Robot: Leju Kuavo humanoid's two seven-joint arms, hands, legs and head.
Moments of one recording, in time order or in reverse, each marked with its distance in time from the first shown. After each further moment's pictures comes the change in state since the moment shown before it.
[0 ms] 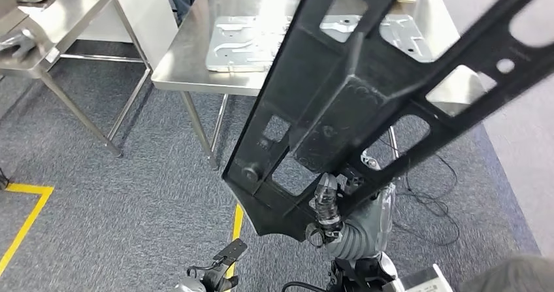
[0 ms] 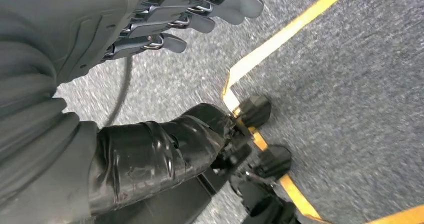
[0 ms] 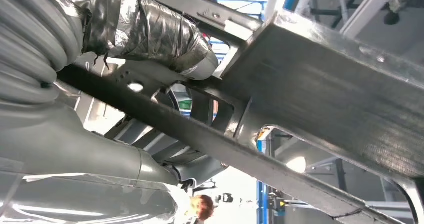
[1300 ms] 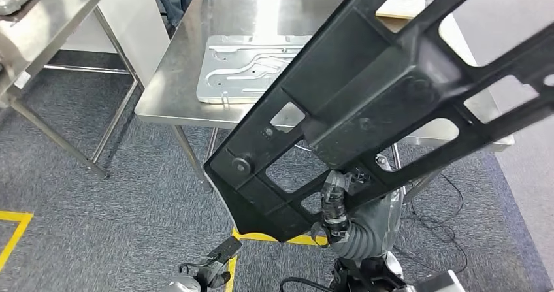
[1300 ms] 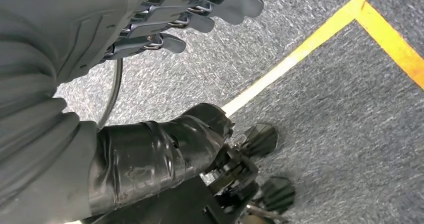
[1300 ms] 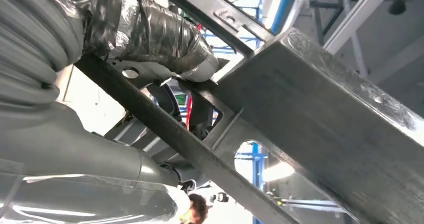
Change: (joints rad) left arm -0.007 0.022 -0.063 0.000 0.020 0.017 -0.013; right arm -0.009 -0.006 -0.003 -0.030 -0.007 0.032 -0.009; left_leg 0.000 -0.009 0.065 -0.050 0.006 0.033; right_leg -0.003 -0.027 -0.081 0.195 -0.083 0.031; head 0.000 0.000
